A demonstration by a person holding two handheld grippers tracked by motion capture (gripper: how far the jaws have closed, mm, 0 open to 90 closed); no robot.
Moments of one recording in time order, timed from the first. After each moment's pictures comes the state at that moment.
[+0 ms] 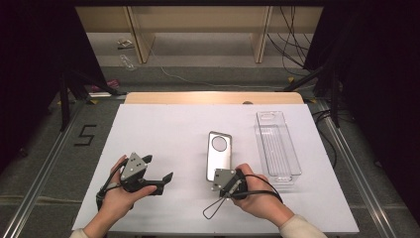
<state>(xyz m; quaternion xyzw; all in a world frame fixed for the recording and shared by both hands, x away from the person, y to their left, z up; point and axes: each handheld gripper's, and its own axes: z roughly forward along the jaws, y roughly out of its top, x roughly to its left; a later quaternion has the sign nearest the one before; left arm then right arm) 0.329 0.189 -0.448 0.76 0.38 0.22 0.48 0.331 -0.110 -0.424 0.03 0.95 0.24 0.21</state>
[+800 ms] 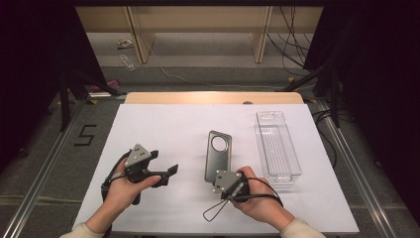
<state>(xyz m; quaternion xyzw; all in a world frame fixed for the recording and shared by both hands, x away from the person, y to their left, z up) 0.346 0.175 -0.430 0.75 0.41 0.18 0.49 0.324 -0.113 -0.425 0.04 0.93 0.28 0.21</state>
